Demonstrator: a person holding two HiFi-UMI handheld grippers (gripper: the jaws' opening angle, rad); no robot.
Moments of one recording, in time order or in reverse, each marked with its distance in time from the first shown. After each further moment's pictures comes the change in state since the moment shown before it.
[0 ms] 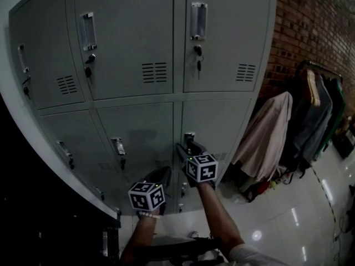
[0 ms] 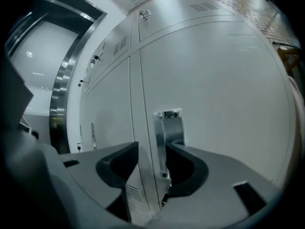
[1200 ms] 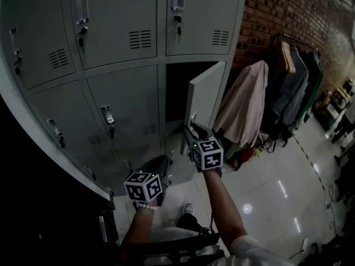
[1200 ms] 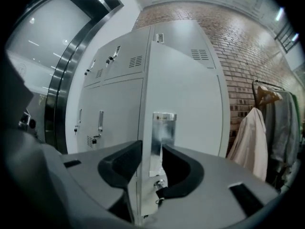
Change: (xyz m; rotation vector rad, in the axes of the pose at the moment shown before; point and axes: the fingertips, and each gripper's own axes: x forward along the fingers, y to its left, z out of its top) left arm -0.078 -0.065 -0.060 -0.038 0.075 -0.121; right arm -0.139 0.008 -0.016 -0.147 0.014 -0.225
